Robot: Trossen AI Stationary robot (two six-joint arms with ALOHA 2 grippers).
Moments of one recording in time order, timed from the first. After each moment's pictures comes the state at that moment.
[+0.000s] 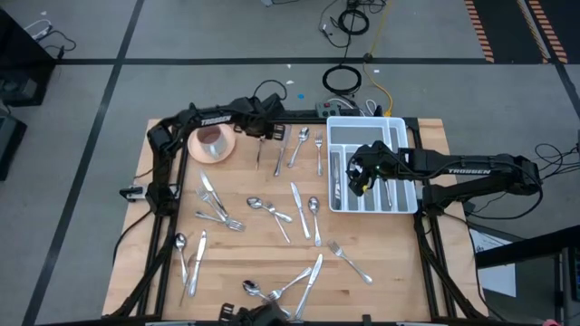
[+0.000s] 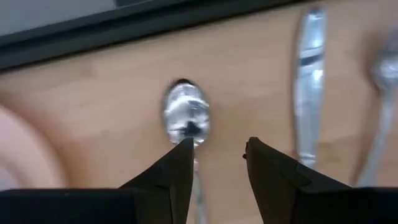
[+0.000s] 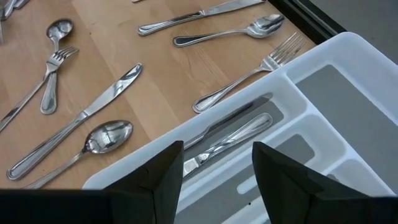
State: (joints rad) left arm 0.62 2.00 1.53 -0.84 -0.17 -0.70; right arm -0.17 1.04 0.76 -0.56 0.26 0.34
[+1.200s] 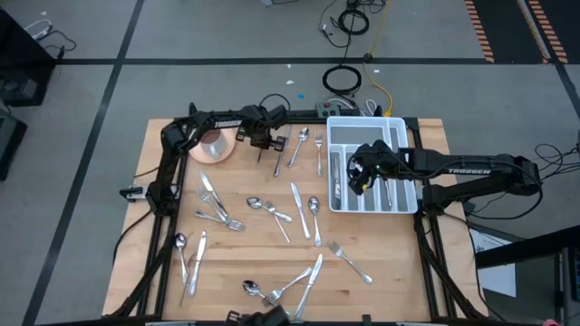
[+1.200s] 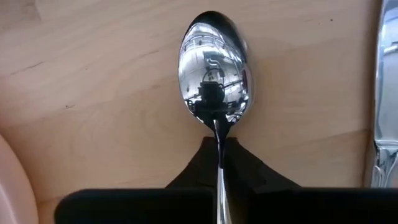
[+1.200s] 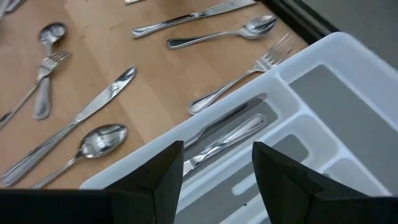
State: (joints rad) left arm 0.59 2.14 1.53 -0.87 -0.10 -0.69; right arm -0.18 1.04 0.76 -0.56 0.29 0.35
